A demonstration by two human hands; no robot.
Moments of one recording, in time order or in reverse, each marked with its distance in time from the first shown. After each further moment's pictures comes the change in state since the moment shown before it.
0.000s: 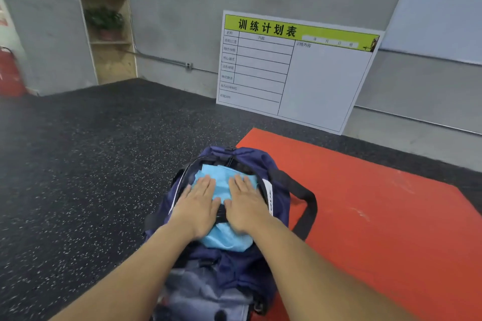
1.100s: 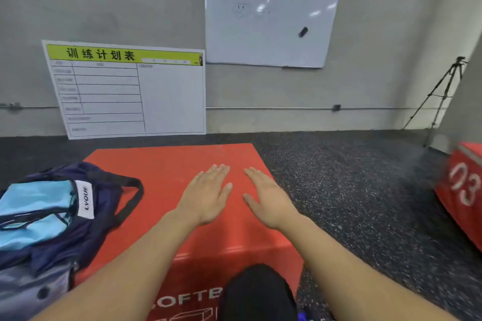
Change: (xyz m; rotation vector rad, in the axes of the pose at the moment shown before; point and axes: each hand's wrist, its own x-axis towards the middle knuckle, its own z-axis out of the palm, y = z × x) left_hand -0.200 0.447 -0.081 -0.178 0.087 0.713; right_hand -0.482 0.250 -0.138 0.027 0.528 0.330
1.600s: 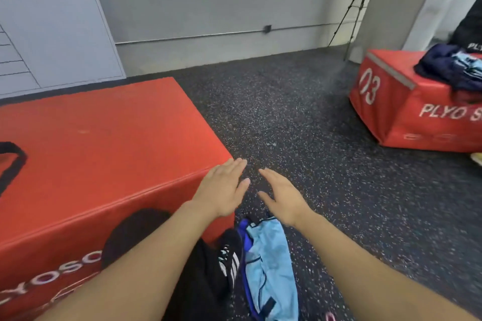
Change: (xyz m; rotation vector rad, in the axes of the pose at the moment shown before) left_hand -0.028 0.189 0.172 -0.111 -0.315 0.320; right_hand -0.245 0.172 0.025 0.058 -0.062 0.470
